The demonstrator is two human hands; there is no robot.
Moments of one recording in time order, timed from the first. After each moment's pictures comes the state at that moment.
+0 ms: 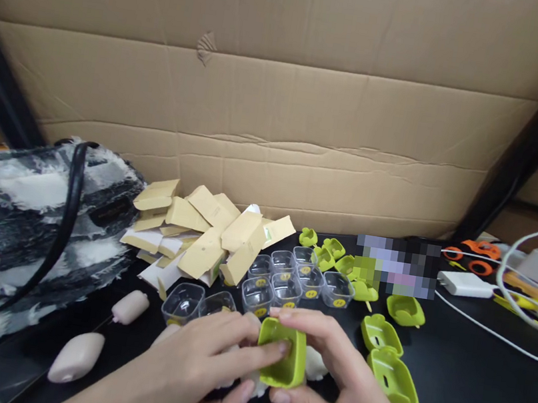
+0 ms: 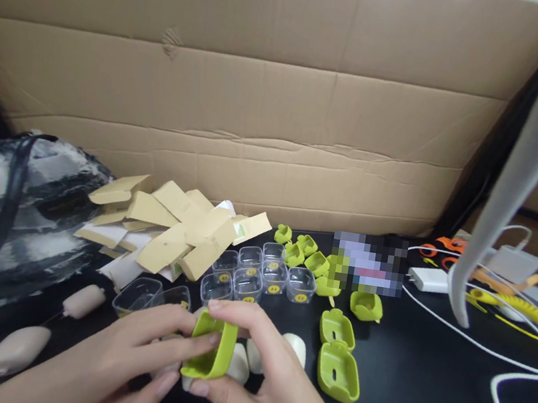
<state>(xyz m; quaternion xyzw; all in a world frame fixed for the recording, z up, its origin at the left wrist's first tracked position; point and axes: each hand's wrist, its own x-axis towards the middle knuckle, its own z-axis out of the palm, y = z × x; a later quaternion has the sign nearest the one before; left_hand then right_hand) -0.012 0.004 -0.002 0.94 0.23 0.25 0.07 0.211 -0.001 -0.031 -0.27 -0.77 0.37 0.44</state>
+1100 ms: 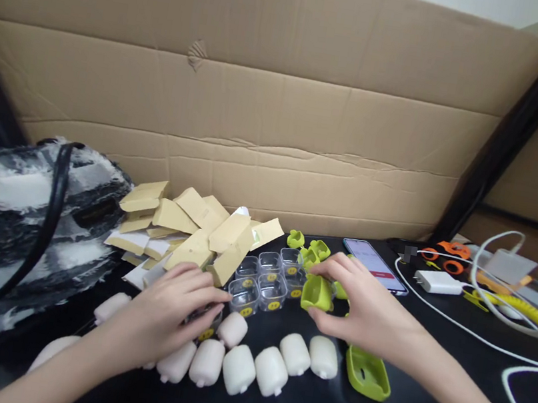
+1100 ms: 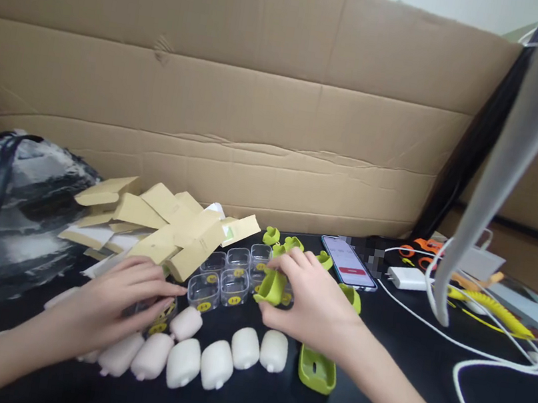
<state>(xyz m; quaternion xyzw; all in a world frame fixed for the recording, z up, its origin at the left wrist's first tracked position) -0.037 0.039 -0.002 0.91 0.33 0.24 -0.06 0.259 0.044 0.021 -0.47 -0.85 0.06 0.23</state>
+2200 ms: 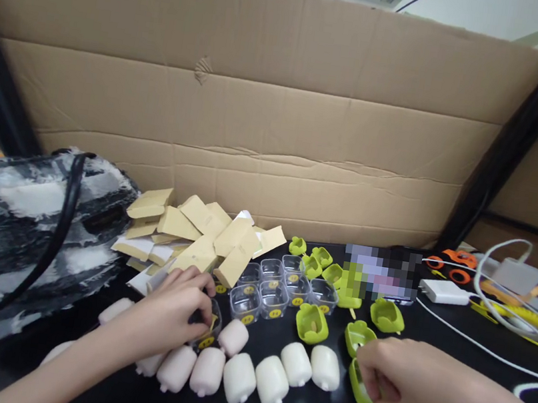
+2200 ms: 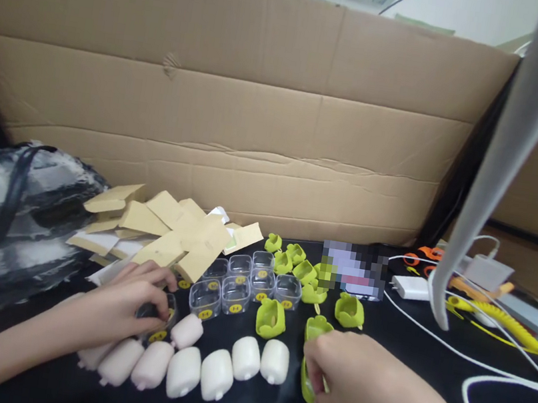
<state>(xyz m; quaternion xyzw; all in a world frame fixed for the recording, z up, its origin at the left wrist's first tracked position) -0.038 0.048 -0.001 0.87 0.49 0.10 0.02 0.300 0.010 -0.001 -0.54 -0.84 0.11 0.03</state>
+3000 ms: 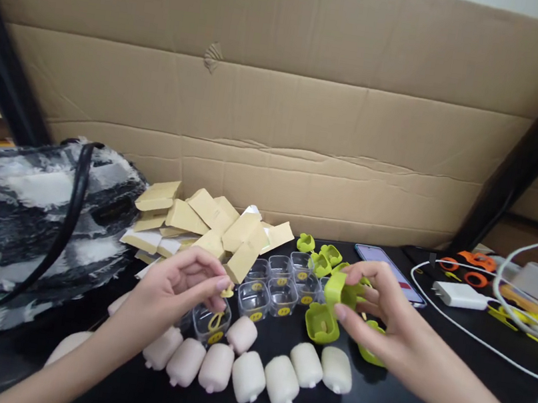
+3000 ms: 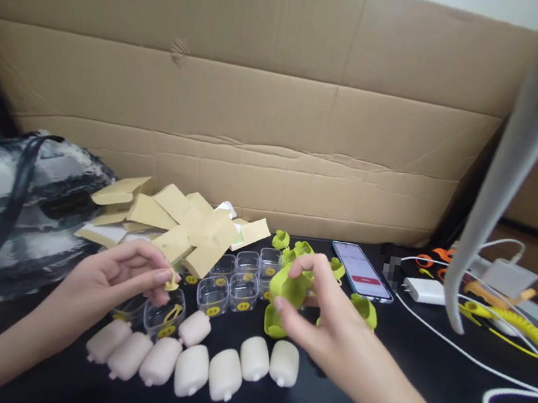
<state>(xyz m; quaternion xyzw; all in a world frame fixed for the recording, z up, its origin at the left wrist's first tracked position) -0.025 0.031 0.018 0.65 0.43 0.50 0.38 0.266 0.032 0.006 -0.43 -0.80 0.21 0.37</state>
